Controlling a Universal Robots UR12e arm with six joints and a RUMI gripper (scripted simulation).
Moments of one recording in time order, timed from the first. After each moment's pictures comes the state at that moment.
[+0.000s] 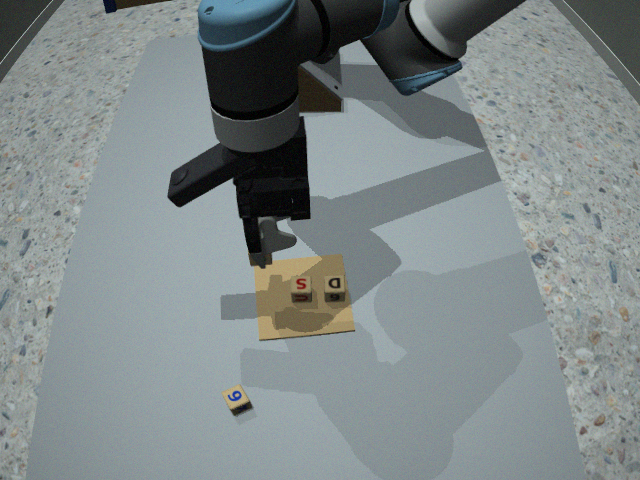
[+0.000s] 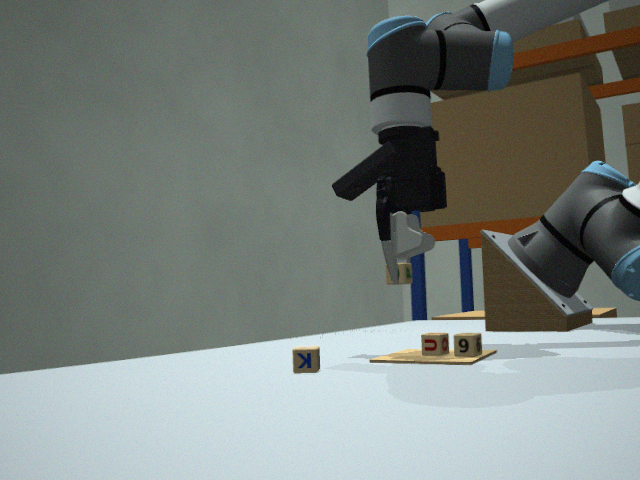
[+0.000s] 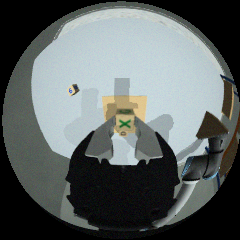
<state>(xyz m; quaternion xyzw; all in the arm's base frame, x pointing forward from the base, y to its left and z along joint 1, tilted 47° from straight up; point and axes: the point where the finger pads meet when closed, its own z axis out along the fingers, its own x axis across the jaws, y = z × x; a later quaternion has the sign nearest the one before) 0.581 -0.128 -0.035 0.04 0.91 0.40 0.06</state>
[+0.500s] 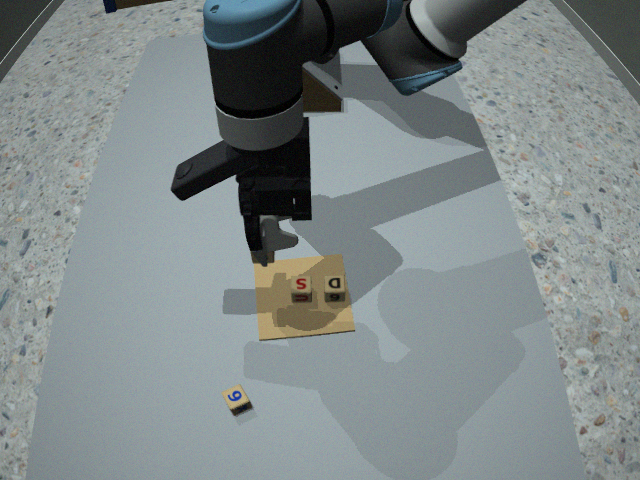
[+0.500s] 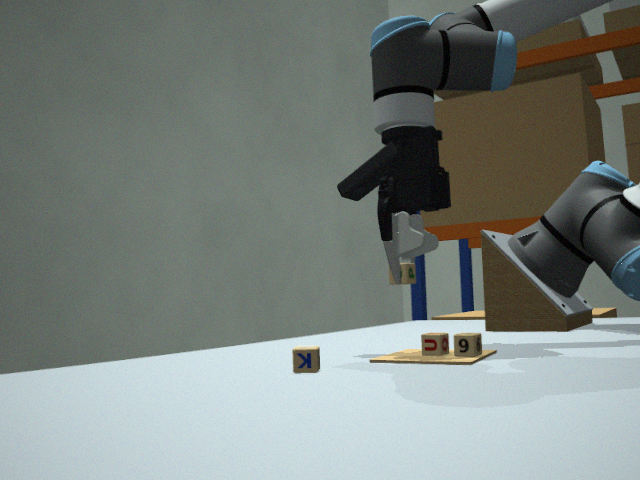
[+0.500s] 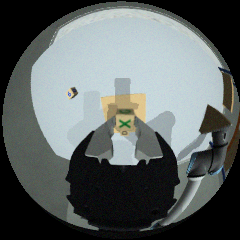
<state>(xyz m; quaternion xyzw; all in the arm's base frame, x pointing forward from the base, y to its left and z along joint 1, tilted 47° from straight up) 0.578 -0.125 -0.033 0.07 0.91 0.40 0.04</state>
